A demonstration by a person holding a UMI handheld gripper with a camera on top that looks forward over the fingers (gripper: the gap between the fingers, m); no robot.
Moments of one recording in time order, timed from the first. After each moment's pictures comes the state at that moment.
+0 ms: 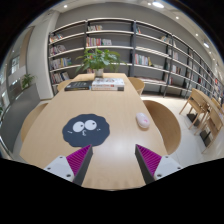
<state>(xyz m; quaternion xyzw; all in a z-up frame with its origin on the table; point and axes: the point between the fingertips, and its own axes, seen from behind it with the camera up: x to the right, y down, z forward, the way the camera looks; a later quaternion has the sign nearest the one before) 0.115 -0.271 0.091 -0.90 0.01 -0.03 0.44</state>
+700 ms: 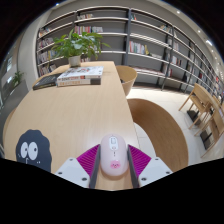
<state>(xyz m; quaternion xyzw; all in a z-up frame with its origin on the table) 0.275 -0.066 -0.003 -0.92 0.03 -0.04 0.39</state>
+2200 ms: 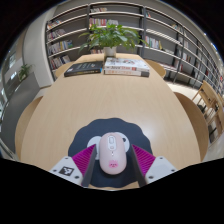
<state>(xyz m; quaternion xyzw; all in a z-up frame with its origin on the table) 0.012 -0.115 -0.003 -0.94 0.01 -0.01 0.34</state>
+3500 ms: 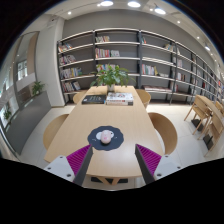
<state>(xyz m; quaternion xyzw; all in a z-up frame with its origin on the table) 0.055 -0.348 0.229 -0.88 -0.01 0.01 0.47</state>
